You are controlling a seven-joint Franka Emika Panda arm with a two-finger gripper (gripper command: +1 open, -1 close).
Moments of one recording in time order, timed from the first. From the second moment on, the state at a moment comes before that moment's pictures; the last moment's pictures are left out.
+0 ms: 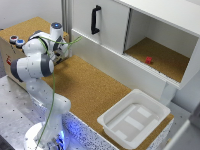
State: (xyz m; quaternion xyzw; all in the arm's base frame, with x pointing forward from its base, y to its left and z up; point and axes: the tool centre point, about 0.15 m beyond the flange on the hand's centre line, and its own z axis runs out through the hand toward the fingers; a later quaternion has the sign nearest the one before) arm 0.326 0.342 0.364 -0.98 -0.08 -0.13 0.13
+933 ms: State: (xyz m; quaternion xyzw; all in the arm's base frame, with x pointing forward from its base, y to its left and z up) arm 0.303 0.322 0.433 -0.98 -0.08 -0.19 0.04
